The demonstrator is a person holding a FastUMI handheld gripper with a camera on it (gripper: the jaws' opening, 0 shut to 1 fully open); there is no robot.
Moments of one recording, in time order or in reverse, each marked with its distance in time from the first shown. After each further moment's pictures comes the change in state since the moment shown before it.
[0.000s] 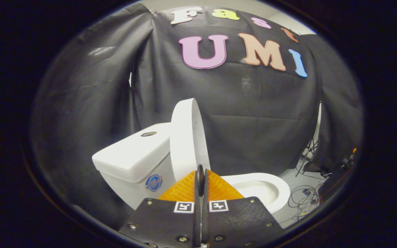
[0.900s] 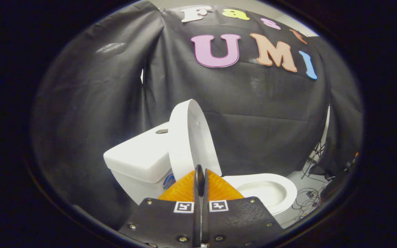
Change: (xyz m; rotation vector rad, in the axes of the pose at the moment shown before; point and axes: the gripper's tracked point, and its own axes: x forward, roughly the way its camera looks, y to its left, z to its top) arm 0.003 0.033 -0.005 -0.045 0.018 0.059
